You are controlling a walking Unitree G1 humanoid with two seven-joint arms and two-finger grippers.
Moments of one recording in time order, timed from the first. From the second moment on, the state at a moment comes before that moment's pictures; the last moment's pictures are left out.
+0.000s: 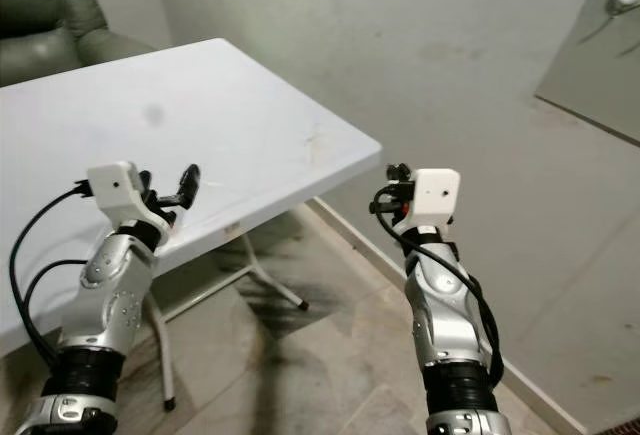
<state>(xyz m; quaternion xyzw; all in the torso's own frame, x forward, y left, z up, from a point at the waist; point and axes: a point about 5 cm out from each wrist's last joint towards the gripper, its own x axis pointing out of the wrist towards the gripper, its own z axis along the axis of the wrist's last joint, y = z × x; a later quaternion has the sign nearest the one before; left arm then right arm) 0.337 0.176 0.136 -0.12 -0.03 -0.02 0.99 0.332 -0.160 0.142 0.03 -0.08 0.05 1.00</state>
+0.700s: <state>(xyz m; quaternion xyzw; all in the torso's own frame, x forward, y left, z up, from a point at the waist) 0.338 0.179 0.139 -0.10 -0.03 -0.02 0.99 0.336 -0.155 0.144 0.03 -0.07 0.06 0.99</state>
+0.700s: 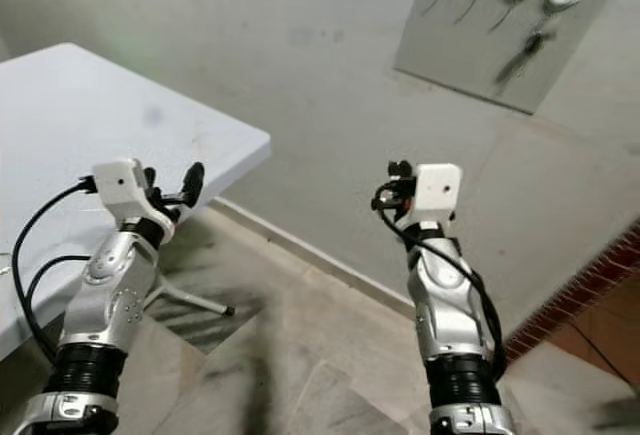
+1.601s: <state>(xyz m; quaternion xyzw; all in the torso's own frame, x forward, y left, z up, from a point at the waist) 0.339 0.184 0.142 -0.10 -0.03 0.00 0.99 0.338 -0.153 0.146 0.03 -0.07 0.07 0.99</state>
